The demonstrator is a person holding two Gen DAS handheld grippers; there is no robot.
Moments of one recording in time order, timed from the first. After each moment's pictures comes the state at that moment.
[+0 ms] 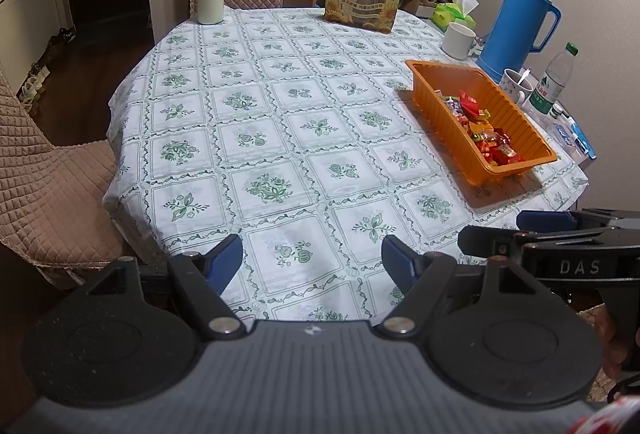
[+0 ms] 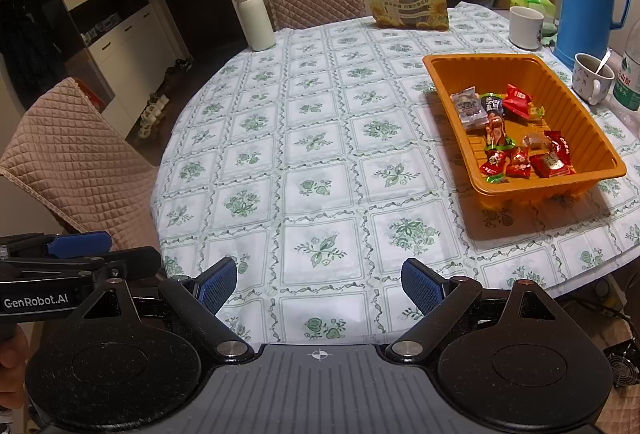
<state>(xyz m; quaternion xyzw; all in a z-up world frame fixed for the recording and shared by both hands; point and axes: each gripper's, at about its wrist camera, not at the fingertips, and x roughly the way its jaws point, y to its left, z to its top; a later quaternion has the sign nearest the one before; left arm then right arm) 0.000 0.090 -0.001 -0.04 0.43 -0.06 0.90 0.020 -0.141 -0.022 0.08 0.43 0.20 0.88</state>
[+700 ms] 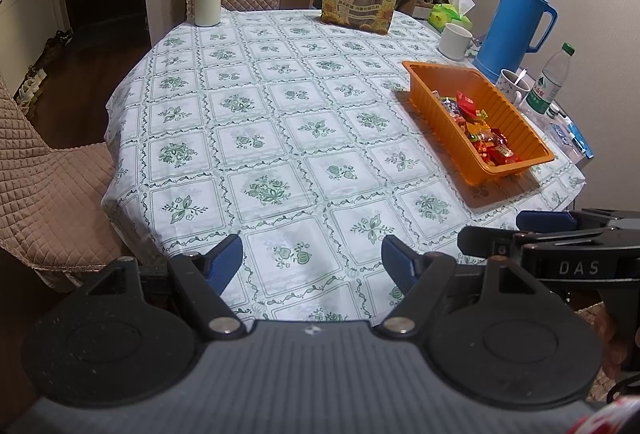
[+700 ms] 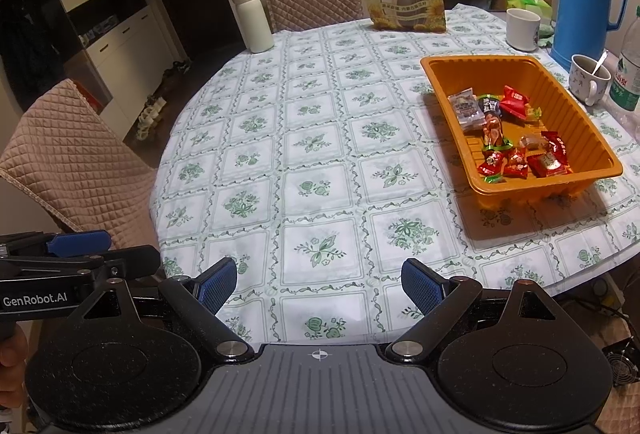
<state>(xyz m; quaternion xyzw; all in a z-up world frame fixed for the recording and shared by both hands) -0.001 0.092 0.001 -0.04 0.42 -0.06 0.90 0.017 -0.140 -0.020 0.08 0.43 0.19 0.88</state>
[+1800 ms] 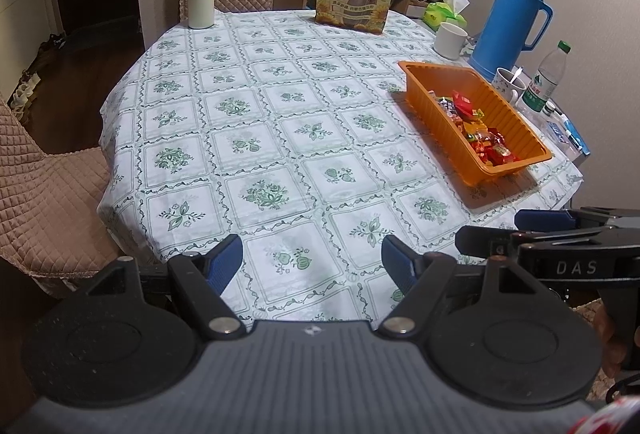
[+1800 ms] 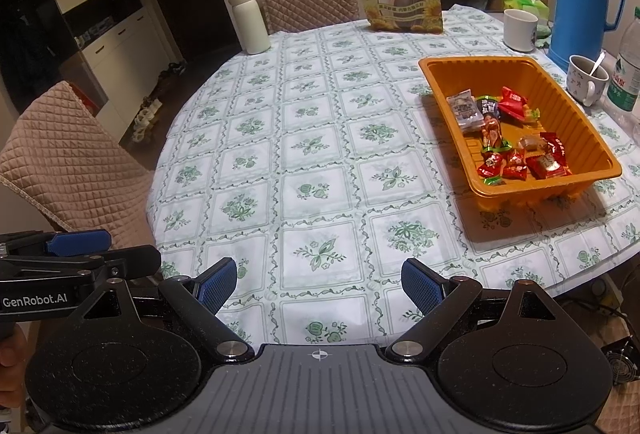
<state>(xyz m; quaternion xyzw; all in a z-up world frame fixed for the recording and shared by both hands) 0.005 0.094 0.000 -0.04 0.42 -0.07 0.90 0.020 -0.137 -0.020 0.08 0.43 0.18 0.88</state>
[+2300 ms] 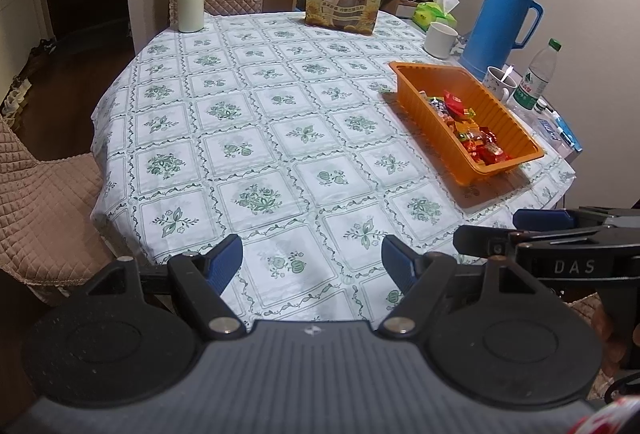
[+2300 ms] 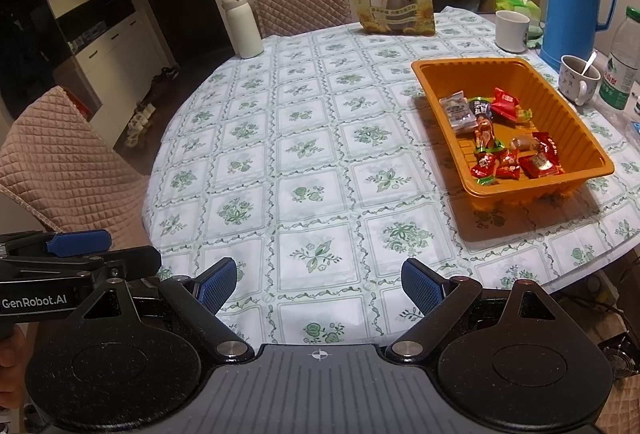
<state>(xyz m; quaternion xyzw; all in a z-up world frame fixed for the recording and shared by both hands) 0.007 0.096 0.000 -0.03 0.42 -0.09 0.90 0.016 -0.136 -0.017 0.08 0.43 0.17 0.88</state>
